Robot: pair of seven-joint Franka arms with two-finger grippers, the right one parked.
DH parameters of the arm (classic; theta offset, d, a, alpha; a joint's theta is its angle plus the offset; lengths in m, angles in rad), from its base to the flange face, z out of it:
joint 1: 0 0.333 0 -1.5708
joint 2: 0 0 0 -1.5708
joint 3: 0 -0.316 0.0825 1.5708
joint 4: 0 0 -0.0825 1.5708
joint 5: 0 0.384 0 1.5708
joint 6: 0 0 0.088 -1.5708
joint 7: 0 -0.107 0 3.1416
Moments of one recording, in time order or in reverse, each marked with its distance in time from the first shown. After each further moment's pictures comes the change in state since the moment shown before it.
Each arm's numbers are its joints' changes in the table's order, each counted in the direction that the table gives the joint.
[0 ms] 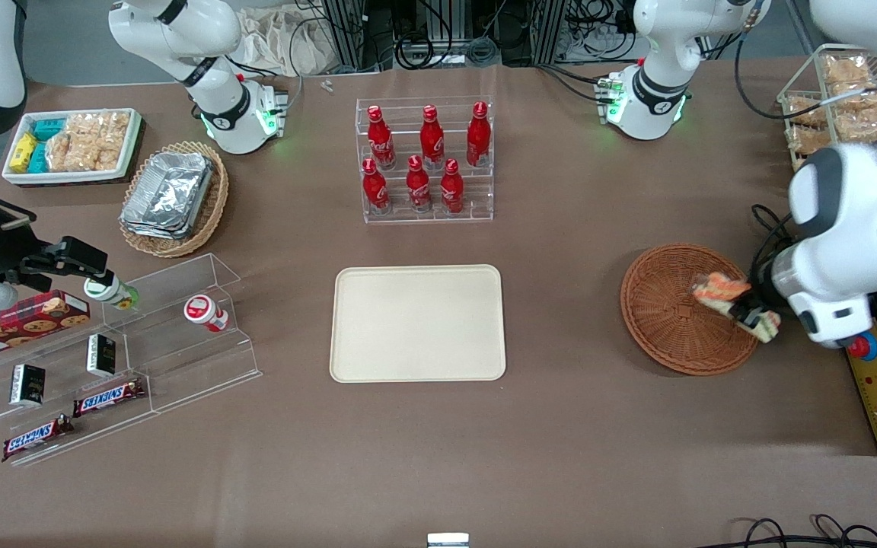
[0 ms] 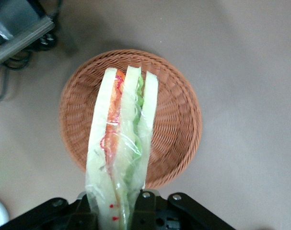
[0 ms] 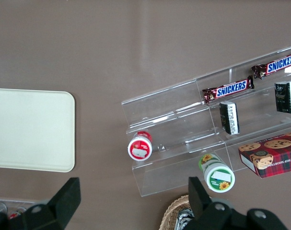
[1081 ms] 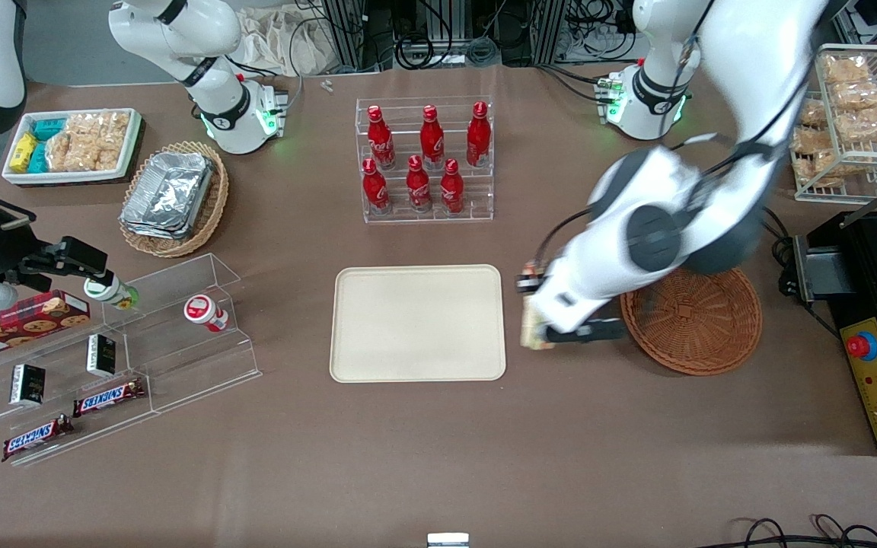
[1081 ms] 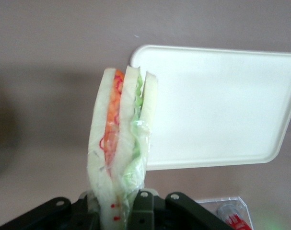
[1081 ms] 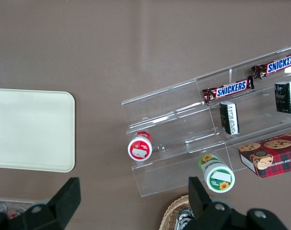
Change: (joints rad) arm -0.196 0.386 0.407 -0.234 0.024 0.177 -0.380
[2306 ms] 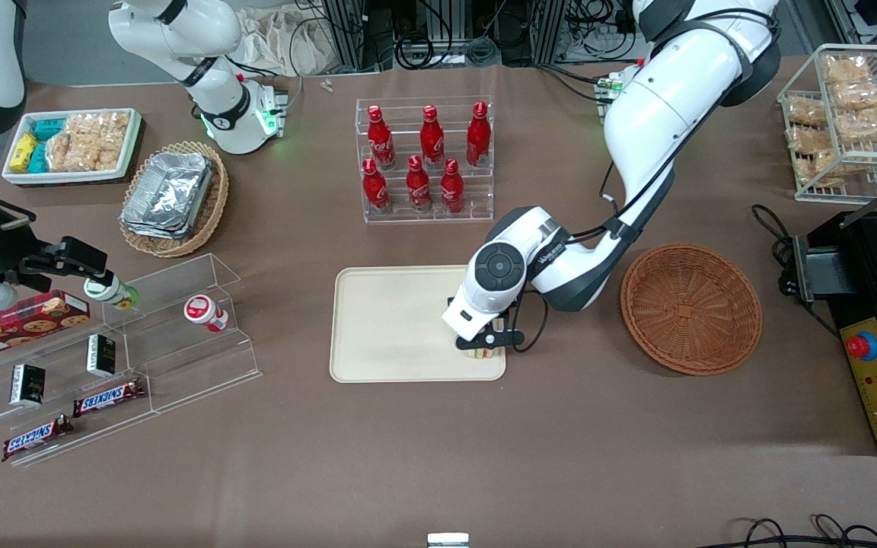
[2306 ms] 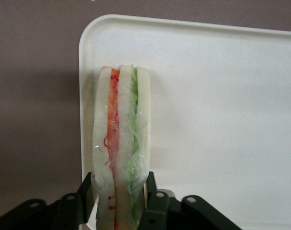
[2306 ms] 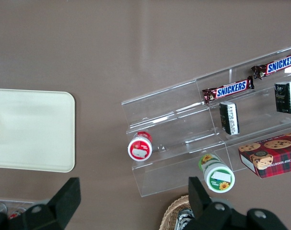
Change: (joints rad) arm -0.143 0.225 -0.011 -0.010 0.257 0.184 0.272
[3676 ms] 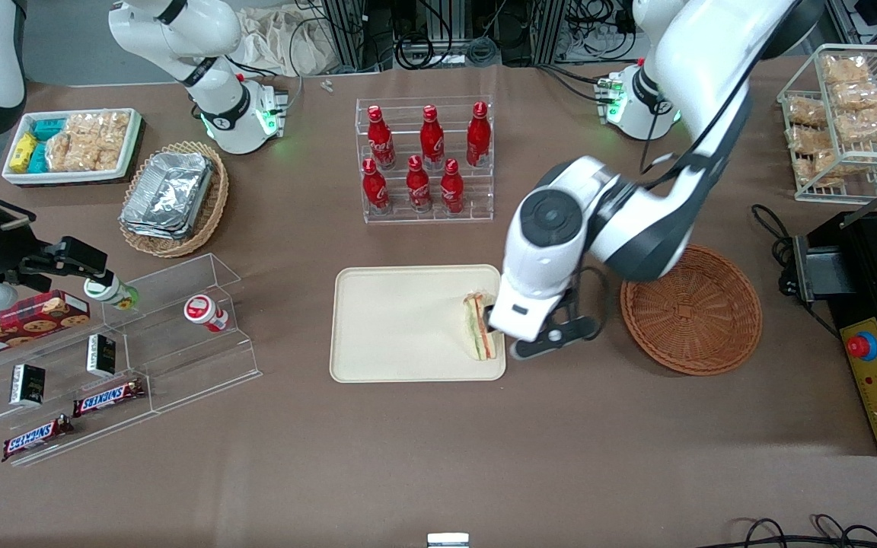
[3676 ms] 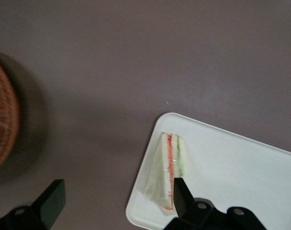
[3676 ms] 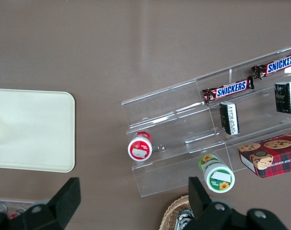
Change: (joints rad) arm 0.106 -0.280 -0.004 -0.073 0.013 -0.238 0.130
